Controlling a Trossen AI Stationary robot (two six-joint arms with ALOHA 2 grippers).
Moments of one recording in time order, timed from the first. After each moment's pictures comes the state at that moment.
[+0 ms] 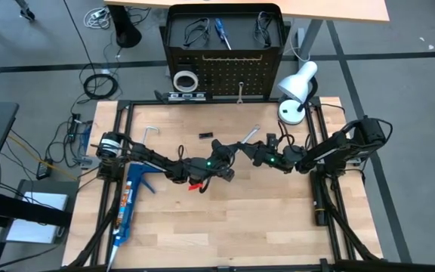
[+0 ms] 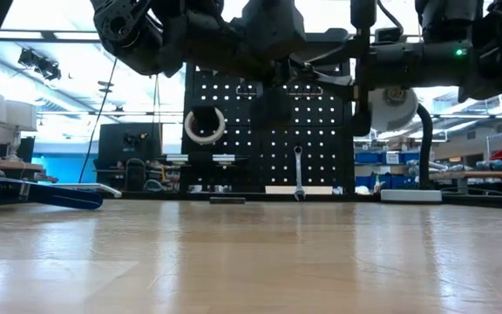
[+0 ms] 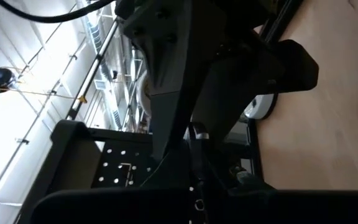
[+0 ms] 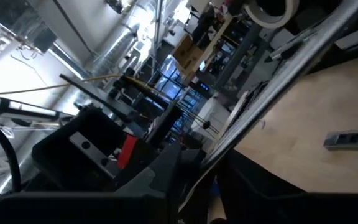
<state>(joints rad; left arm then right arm) -0.15 1.94 1.02 1.00 -0.80 1.44 0.08 1.55 0.37 1.35 0.50 0.91</state>
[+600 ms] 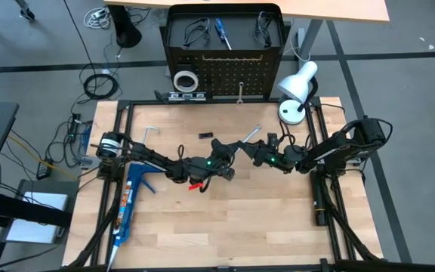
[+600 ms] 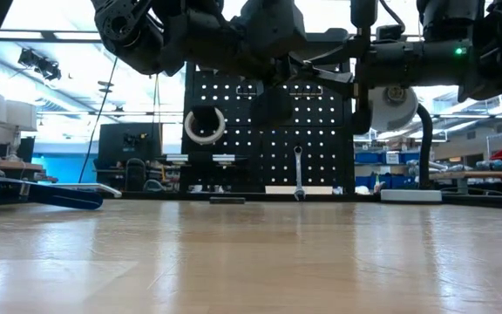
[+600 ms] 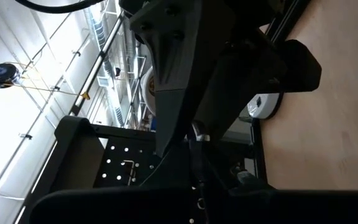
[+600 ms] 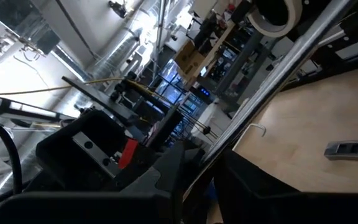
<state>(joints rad) -0.15 1.94 1.02 1.01 -0.80 1.43 0.08 1.55 0.37 1.37 0.52 0.87</state>
